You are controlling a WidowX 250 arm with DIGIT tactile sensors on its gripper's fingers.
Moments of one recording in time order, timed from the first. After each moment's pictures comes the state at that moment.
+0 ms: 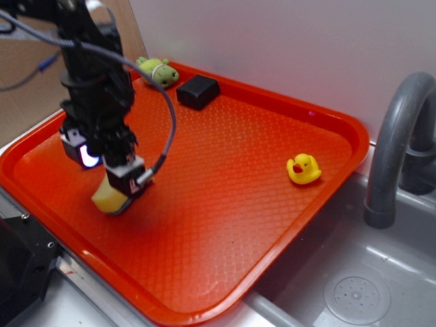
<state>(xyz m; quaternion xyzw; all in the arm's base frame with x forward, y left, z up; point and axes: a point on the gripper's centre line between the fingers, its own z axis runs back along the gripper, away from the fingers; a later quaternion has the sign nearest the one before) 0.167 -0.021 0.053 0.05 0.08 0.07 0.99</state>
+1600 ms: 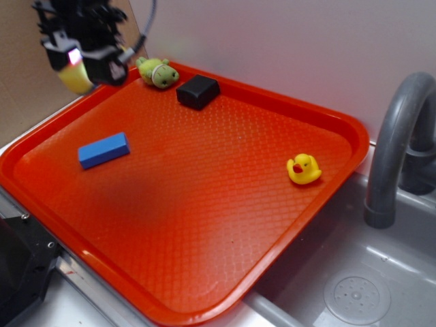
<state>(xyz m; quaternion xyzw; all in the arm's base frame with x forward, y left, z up) 0.196 -0.004 0.174 0.01 0.01 0.16 0.99</state>
